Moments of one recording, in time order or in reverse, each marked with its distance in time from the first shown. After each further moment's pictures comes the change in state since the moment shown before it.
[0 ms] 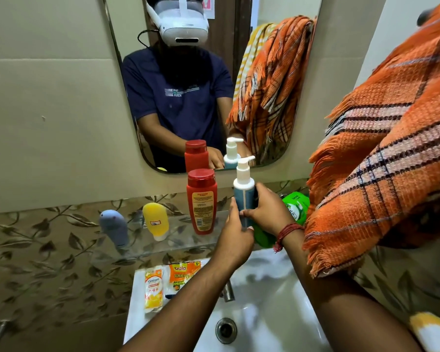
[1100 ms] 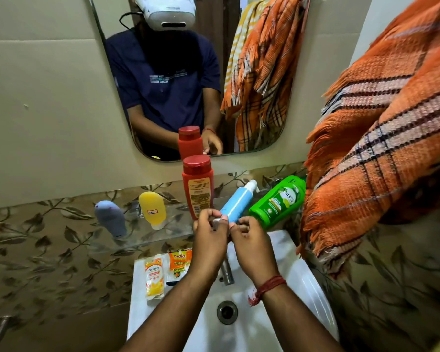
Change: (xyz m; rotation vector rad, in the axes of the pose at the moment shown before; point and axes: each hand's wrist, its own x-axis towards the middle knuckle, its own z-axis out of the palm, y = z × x) left_hand -0.024 -0.043 -0.019 -0.276 0.250 -0.080; right_hand -0.104 -0.028 0.057 0.495 0.144 0.286
